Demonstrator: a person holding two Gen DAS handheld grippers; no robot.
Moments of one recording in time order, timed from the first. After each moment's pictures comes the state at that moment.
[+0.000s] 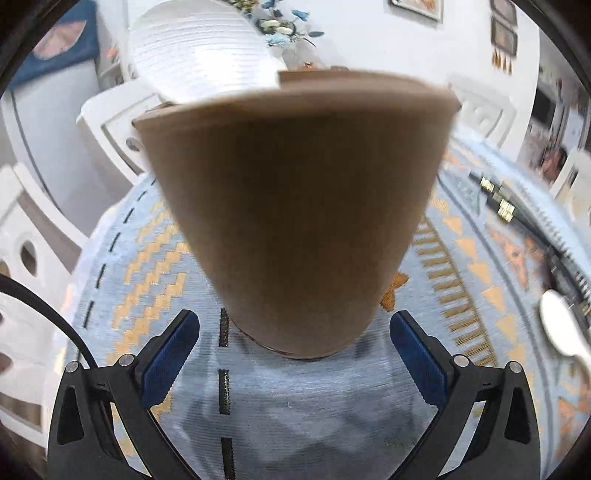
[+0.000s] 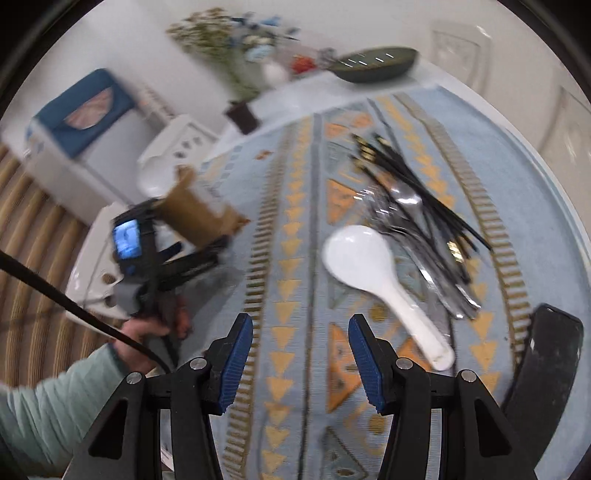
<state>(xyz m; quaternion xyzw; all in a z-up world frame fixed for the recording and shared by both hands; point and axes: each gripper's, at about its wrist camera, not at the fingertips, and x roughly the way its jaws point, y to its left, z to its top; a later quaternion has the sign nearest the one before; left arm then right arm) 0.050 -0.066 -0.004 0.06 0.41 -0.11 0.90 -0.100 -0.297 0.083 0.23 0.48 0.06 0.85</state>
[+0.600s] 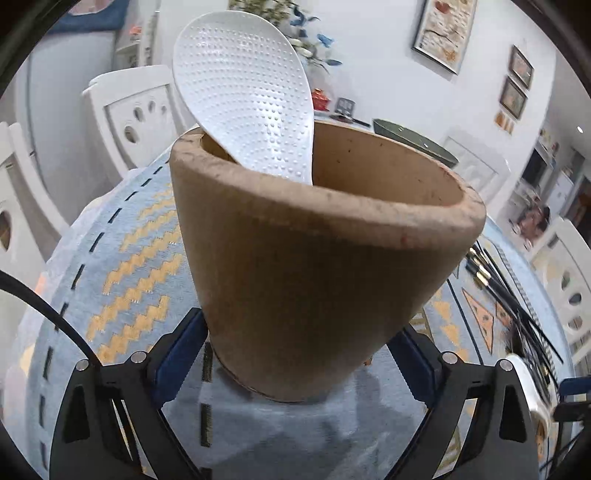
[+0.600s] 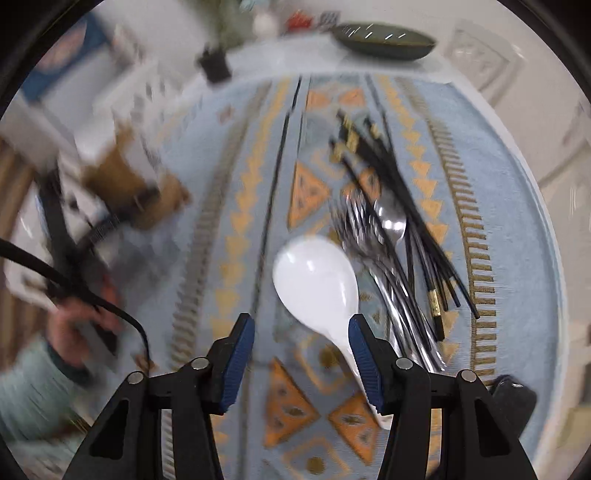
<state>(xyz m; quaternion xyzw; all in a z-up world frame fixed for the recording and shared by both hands) 0.070 -0.055 0.010 -0.03 0.39 -0.14 0.91 -0.030 -0.287 0.061 0.09 0.58 0.04 0.81</state>
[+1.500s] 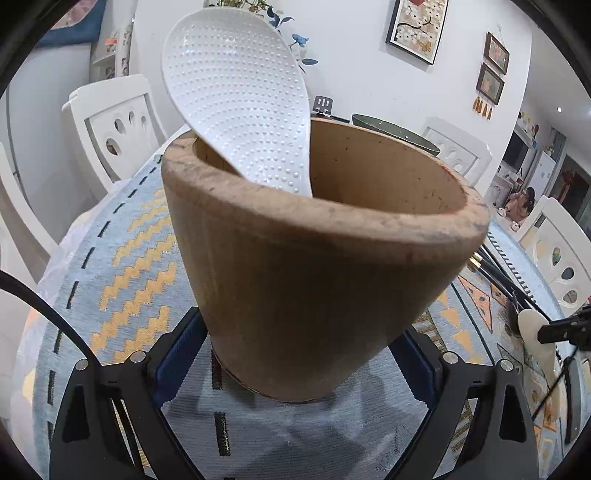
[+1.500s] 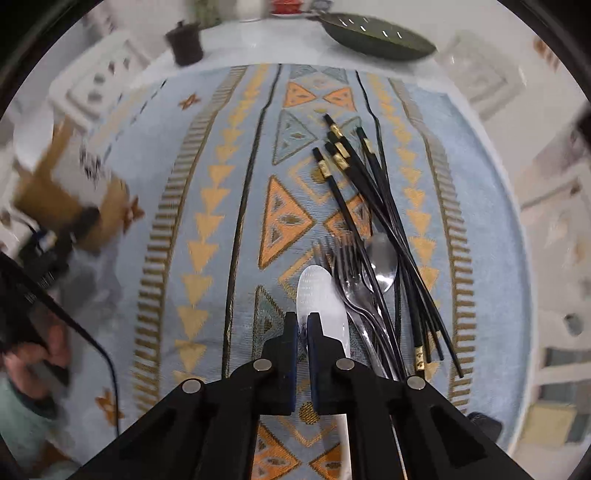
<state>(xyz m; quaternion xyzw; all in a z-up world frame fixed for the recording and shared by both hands) 0.065 -0.040 0.006 -0.02 0.38 -0.18 0.91 0.029 -0.287 0.054 0.06 0.61 -0.04 0.79</state>
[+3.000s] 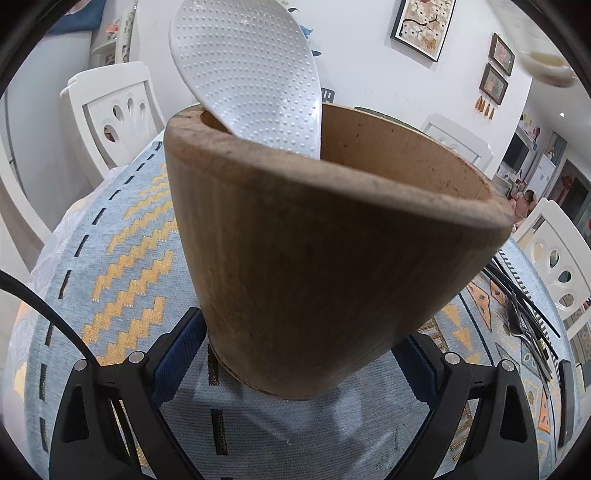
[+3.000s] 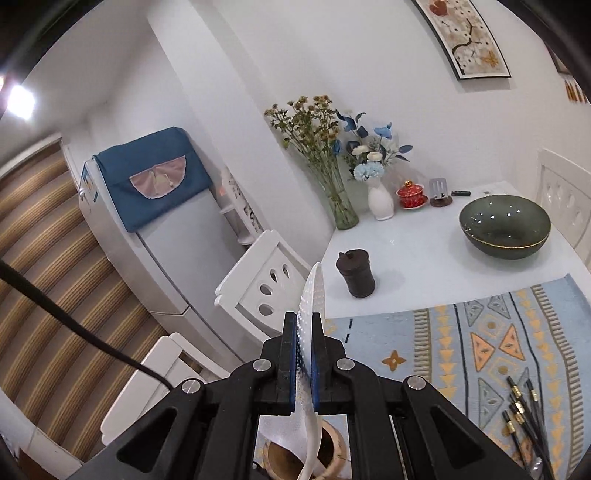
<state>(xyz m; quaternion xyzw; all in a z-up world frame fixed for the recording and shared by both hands) 0.076 -0.034 0.001 -0.02 0.40 -0.18 0.90 0.120 -0.170 0.237 0.20 0.26 0.14 0.93</state>
